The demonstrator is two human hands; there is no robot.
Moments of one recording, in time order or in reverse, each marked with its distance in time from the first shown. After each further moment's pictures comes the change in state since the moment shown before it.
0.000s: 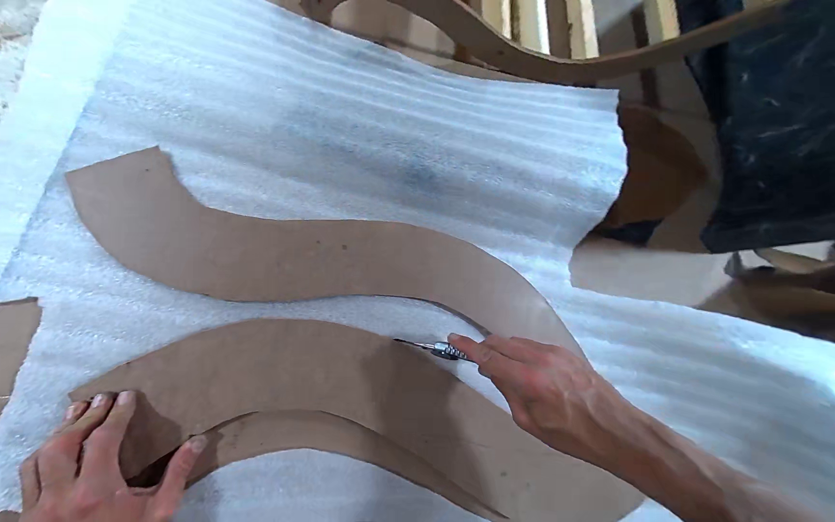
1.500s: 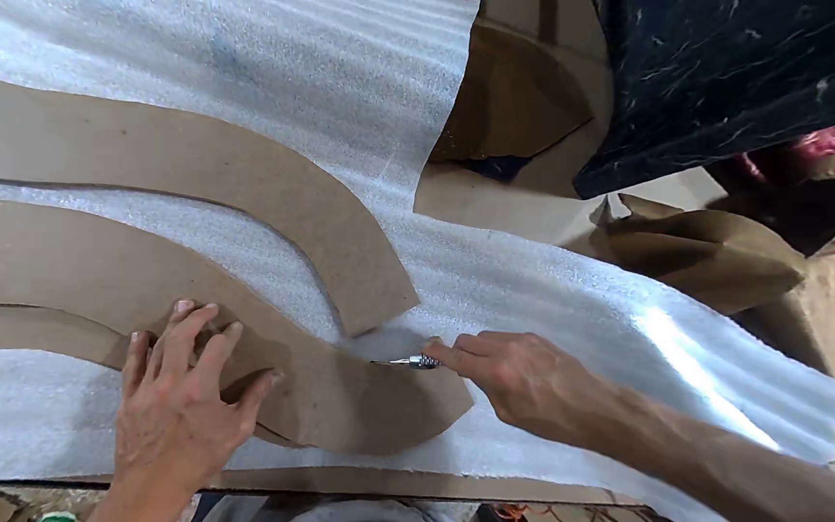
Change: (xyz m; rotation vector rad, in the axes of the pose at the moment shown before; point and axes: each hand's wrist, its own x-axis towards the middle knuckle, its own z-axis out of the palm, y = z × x) left_hand -0.067 0.317 0.076 -0.036 -0.053 0.173; right_hand -0.205 0.135 -0.024 0.019 -0.258 -0.163
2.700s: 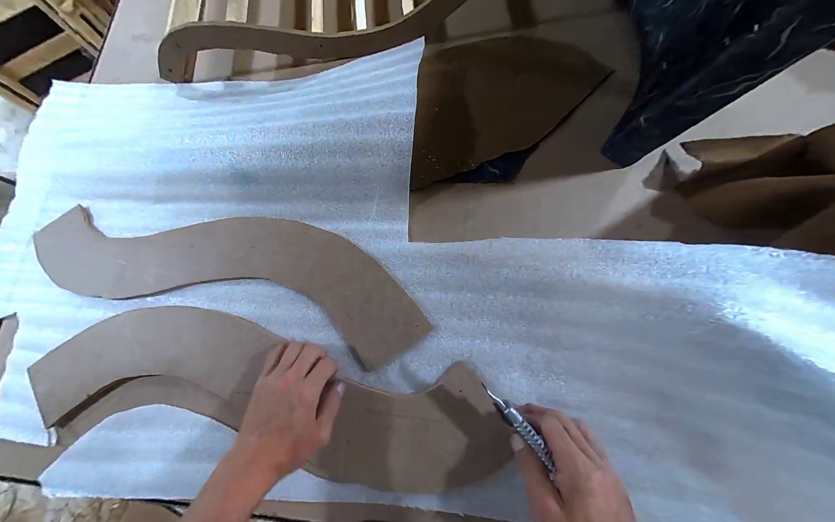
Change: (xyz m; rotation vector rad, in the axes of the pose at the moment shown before) left_hand 0.061 0.045 -0.006 0.113 -0.270 0.410; right_hand -0.050 -0.076 0.111 0.597 0.660 0.831
